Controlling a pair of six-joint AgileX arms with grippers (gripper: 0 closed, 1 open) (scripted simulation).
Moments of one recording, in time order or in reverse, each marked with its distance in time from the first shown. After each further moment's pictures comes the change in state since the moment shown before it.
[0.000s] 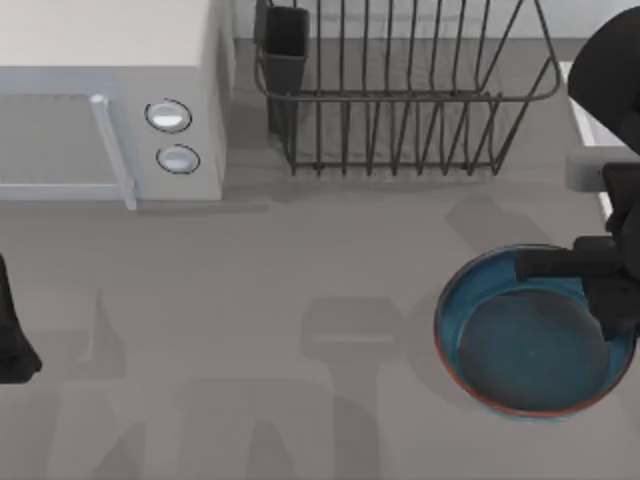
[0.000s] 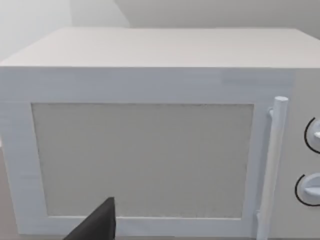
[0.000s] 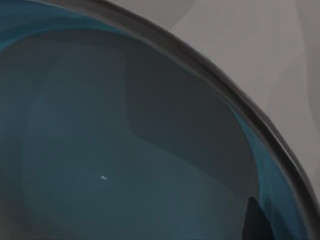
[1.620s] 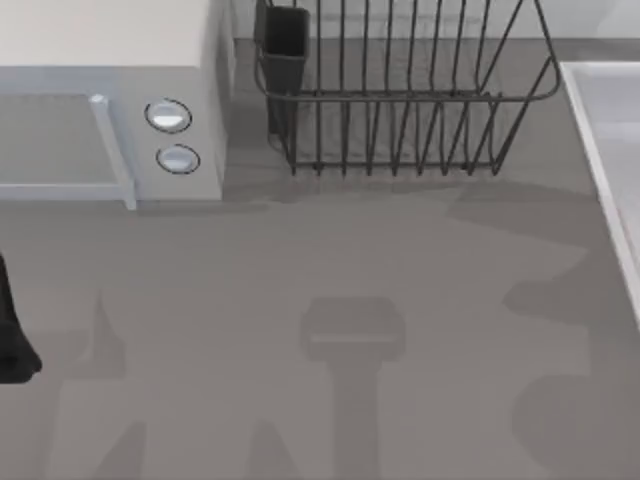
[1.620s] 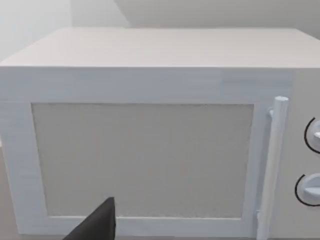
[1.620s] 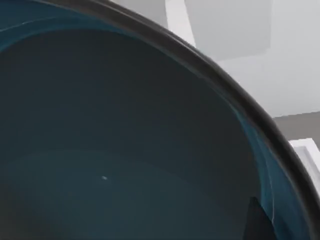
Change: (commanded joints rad) left arm 0.000 0.000 0.000 0.000 0.000 0.000; right arm -0.985 0.057 -0.573 1.961 -0.440 -0.469
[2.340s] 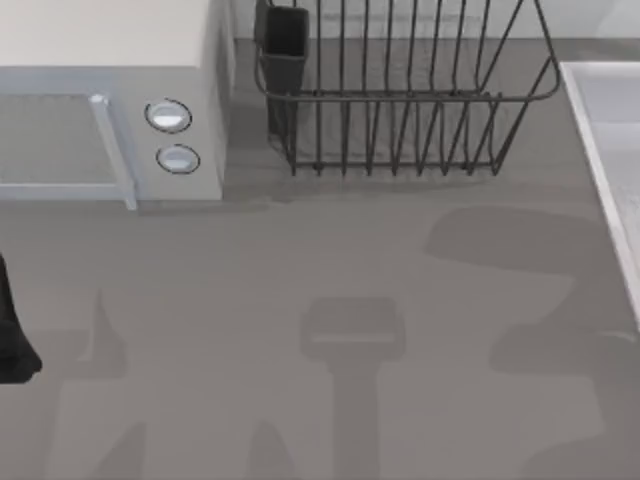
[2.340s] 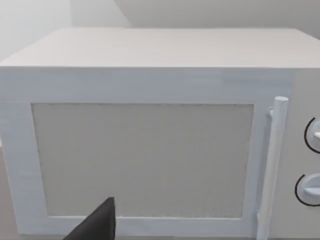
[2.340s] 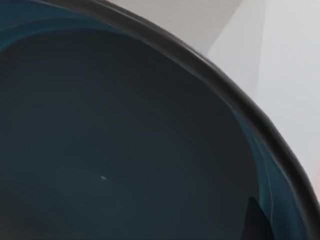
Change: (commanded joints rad) left arm 0.000 0.000 0.000 0.000 0.000 0.000; right arm -0.058 -0.050 -0.138 0.336 -0.063 -0.039
